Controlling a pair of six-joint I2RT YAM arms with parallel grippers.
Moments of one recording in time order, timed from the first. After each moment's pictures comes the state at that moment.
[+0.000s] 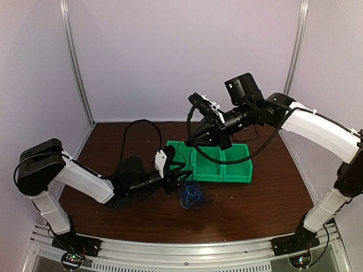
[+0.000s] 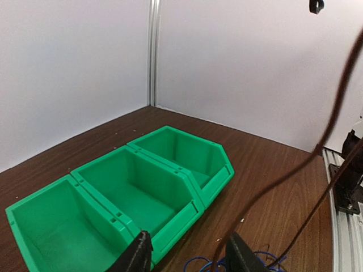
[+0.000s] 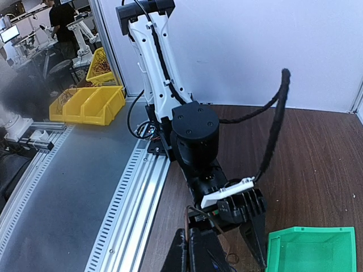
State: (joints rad) left arm -1.02 1.68 0.61 1.03 0.05 -0.08; right arm 0.79 1.58 1.60 -0.62 -0.93 -0.39
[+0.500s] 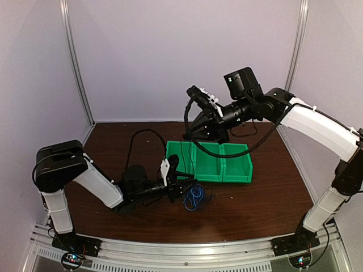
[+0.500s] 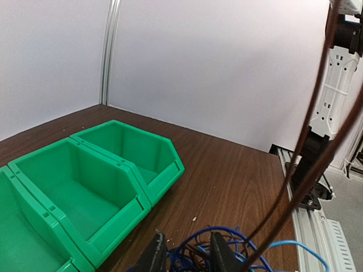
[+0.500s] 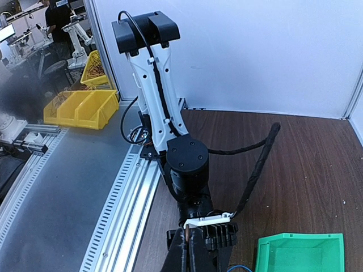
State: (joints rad) left arm -1.03 1.88 0.63 1.28 0.25 -0.18; right arm 0.79 1.60 1.66 -0.63 -0.91 -0.38
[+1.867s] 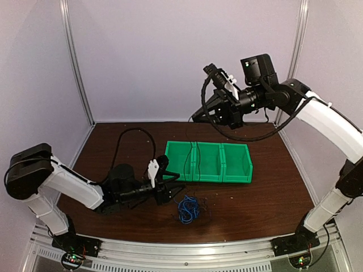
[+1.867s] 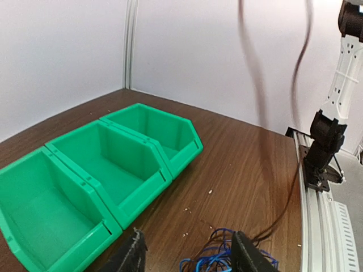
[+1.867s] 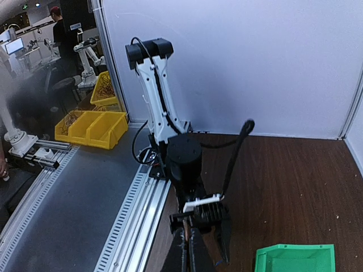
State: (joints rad) left arm -1.04 1.63 0.50 1.03 0.15 -0.12; right arm 0.73 1.56 1.78 -0.66 -1.01 -0.33
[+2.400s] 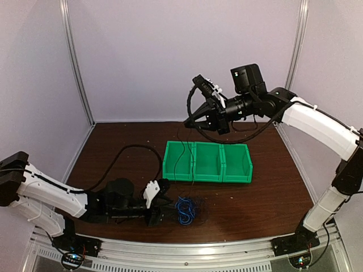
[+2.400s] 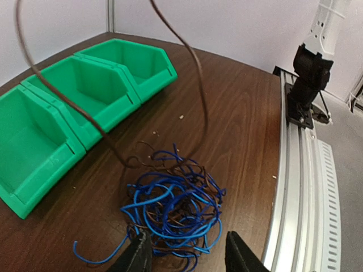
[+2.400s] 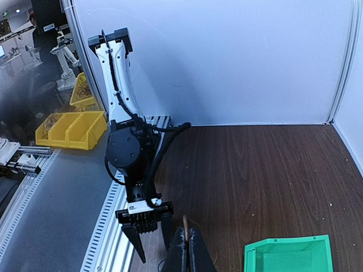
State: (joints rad) left arm -1.20 1.36 0.42 0.59 0.03 -0.14; right arm 0.74 1.60 1.66 -0.51 -0.93 -0.27
